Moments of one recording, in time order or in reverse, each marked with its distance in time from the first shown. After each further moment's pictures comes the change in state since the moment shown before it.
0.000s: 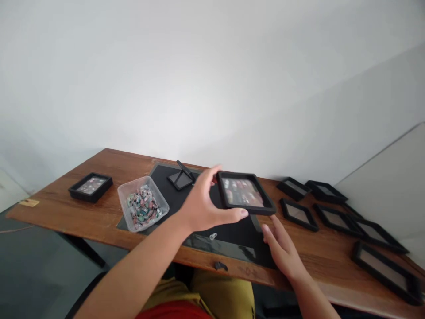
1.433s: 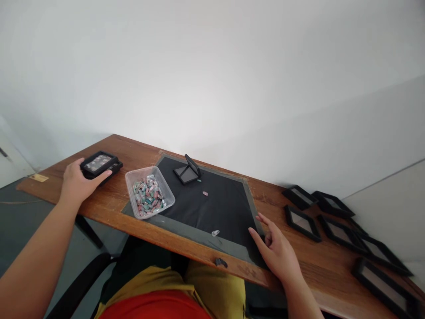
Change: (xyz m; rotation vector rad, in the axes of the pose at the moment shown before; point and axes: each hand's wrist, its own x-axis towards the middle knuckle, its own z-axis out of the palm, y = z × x) left_hand -0.116 -0.110 -0.296 1.105 0.797 -0.474; right_hand 0.005 -0.027 0.003 -0.300 -0.117 0.029
